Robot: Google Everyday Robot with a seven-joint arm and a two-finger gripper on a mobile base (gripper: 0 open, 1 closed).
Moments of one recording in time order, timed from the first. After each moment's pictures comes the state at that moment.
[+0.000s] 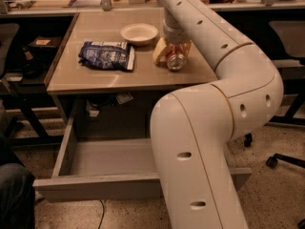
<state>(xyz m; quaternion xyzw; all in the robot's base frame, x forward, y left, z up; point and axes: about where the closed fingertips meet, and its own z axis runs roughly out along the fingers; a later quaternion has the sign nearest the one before) 0.790 -0.113 0.804 -0.15 0.98 -0.06 0.10</state>
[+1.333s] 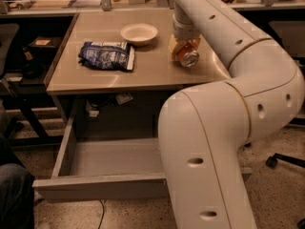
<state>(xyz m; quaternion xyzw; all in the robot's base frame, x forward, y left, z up) 0.787 -0.138 0.833 -0.13 0.98 -0.08 0.13</state>
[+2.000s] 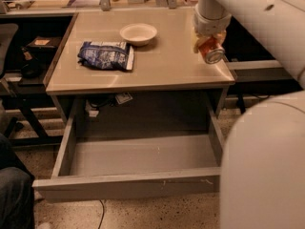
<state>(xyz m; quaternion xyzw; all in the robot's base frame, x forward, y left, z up) 0.733 -0.182 0.886 -0.10 0.97 -0.08 0.20</state>
